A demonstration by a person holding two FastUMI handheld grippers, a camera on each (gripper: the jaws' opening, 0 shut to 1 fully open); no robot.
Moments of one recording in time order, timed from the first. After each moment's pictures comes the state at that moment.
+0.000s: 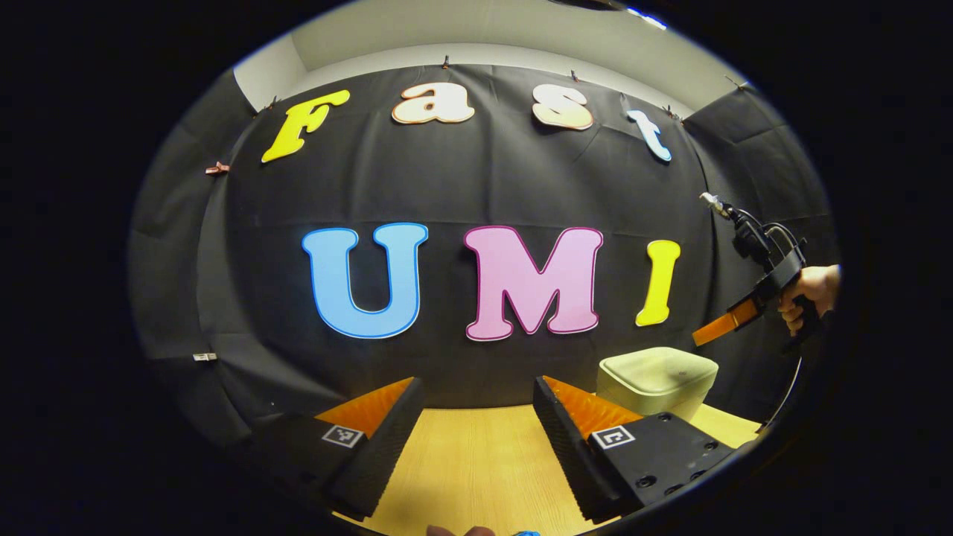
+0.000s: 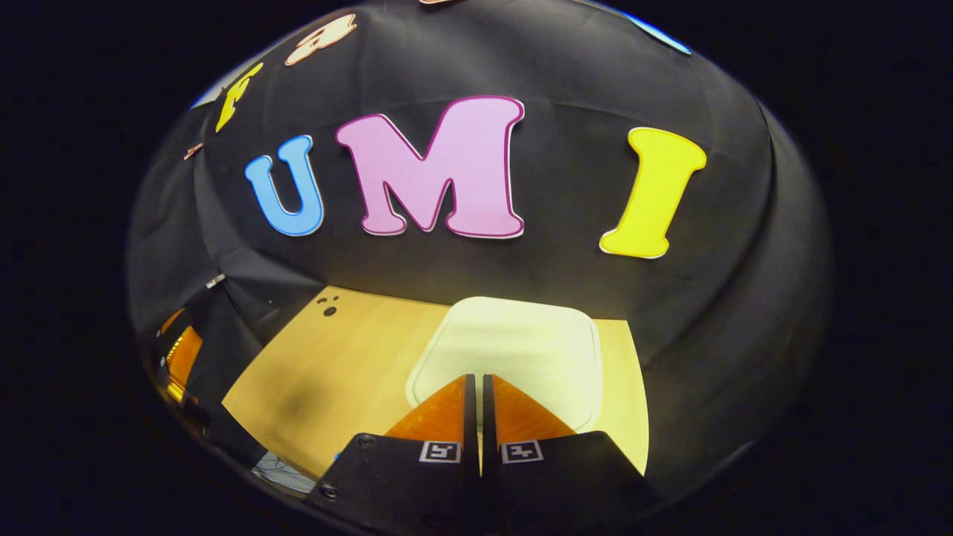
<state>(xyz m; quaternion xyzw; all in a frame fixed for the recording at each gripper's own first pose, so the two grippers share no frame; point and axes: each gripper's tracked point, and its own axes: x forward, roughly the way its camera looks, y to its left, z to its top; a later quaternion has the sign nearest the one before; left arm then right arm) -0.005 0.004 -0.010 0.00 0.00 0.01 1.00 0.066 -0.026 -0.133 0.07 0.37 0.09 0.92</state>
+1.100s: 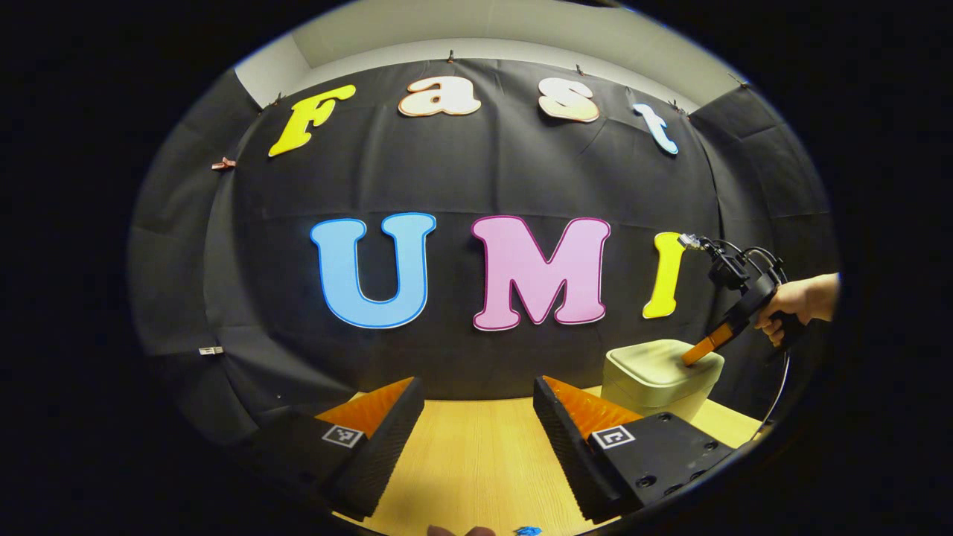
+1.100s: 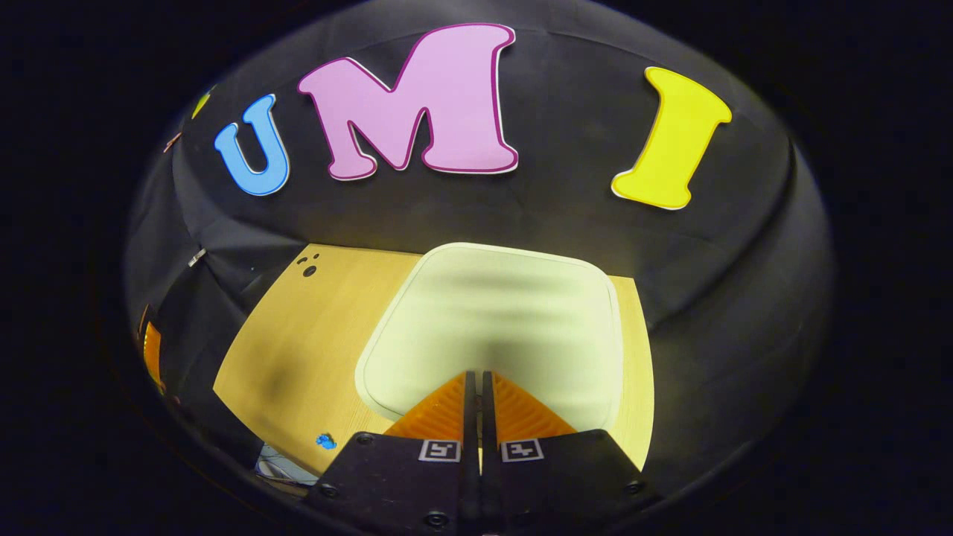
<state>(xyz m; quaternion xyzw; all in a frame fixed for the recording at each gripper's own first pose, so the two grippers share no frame) -0.007 0.009 -0.022 0.00 0.01 0.03 1.00 0.078 -0.027 -0.200 0.07 0.45 0.10 0.89</state>
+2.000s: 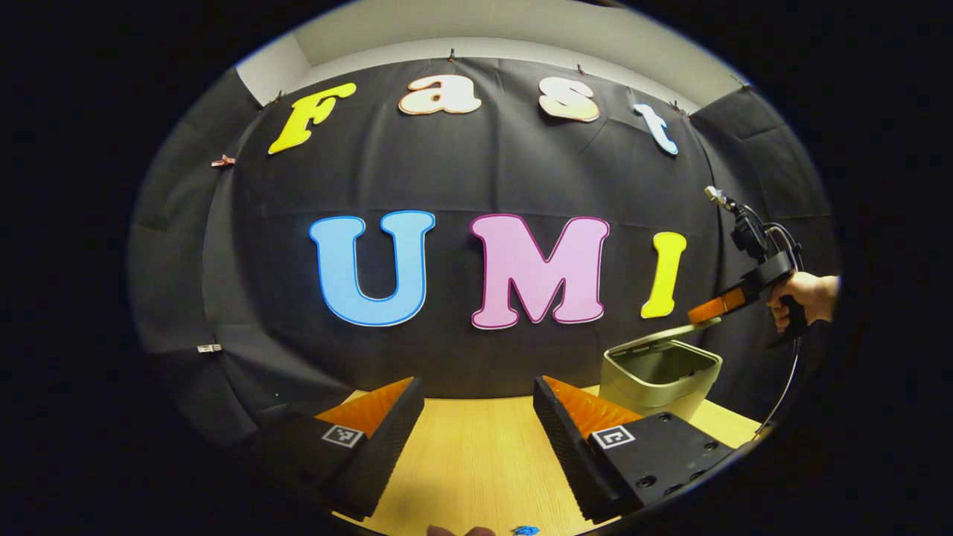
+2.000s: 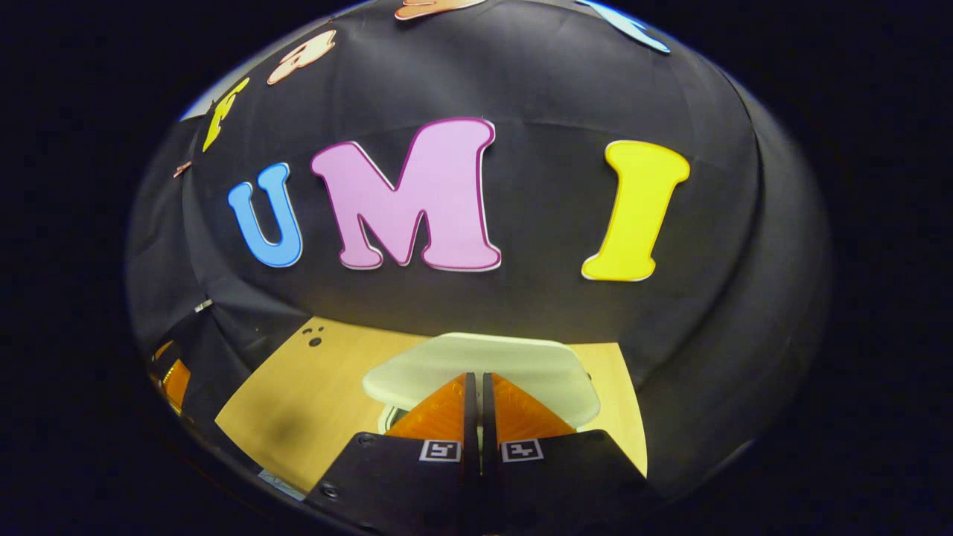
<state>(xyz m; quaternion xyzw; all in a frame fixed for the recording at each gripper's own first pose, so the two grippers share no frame) -0.007 0.007 -0.026 0.00 0.02 0.02 1.00 0.102 -0.052 -0.108 0.09 0.27 0.06 0.96</state>
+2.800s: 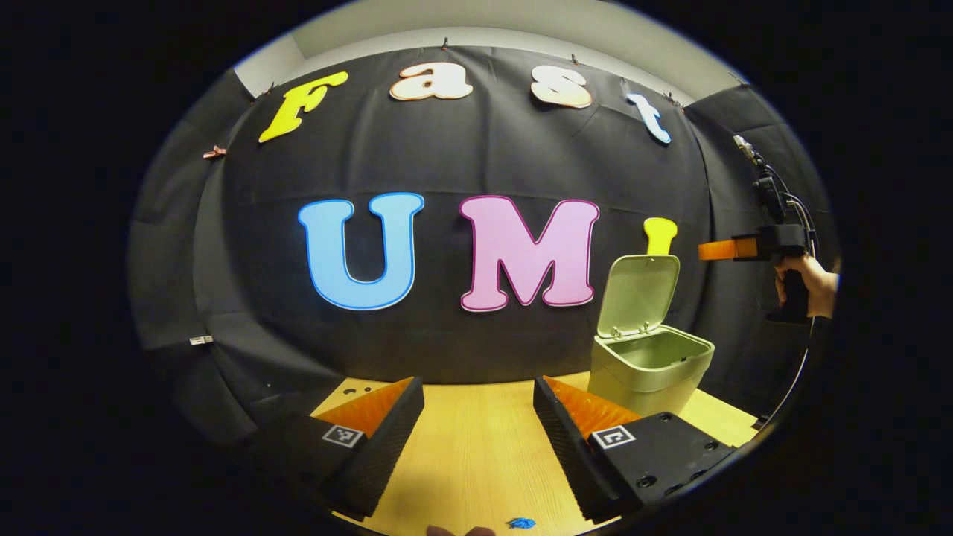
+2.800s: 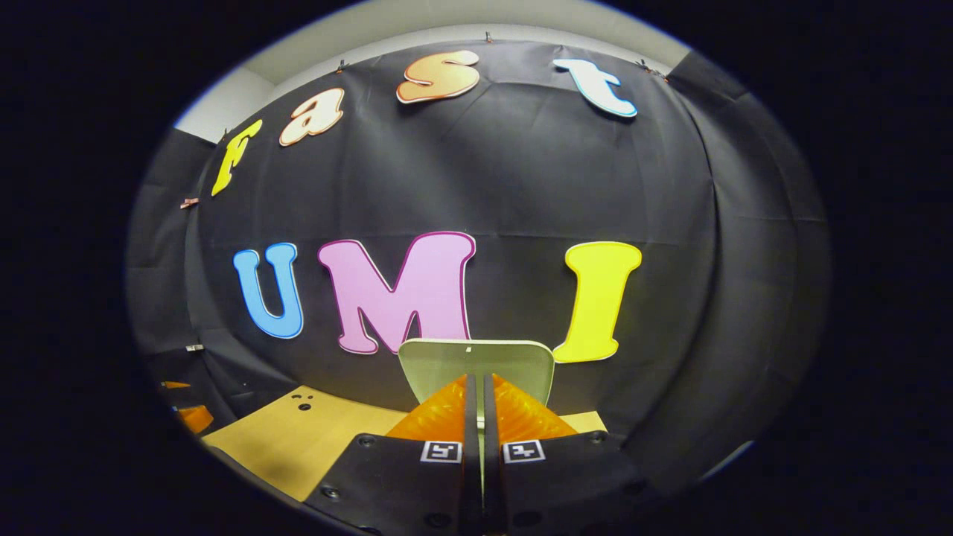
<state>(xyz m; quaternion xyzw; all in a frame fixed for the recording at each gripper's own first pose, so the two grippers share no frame) -0.009 -0.005 -0.052 -0.01 0.05 0.00 1.00 0.089 -0.083 -0.031 0.10 0.09 0.01 0.99</state>
